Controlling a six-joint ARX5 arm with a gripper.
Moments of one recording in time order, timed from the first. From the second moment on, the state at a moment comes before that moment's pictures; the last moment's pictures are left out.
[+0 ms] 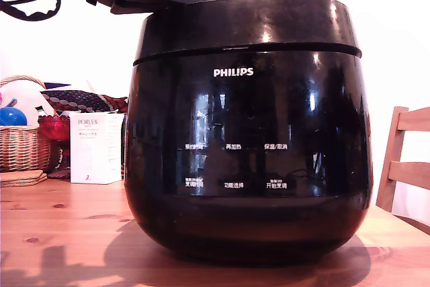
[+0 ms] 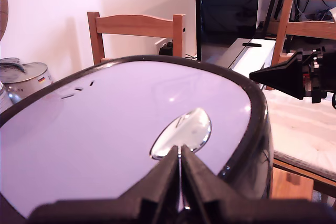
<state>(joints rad) -0.82 1.10 0.58 0.27 0.25 0.08</state>
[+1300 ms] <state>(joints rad) -0.82 1.06 0.50 0.42 0.26 0.10</state>
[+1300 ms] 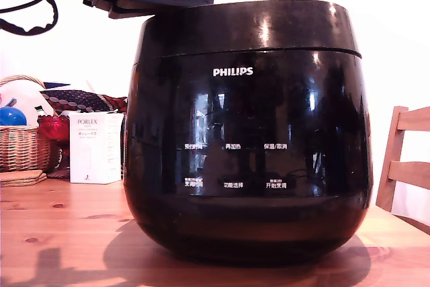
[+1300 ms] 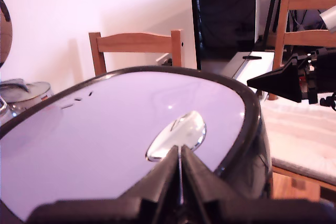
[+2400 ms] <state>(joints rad) -0.23 0.98 0.76 0.27 -0.07 0.21</state>
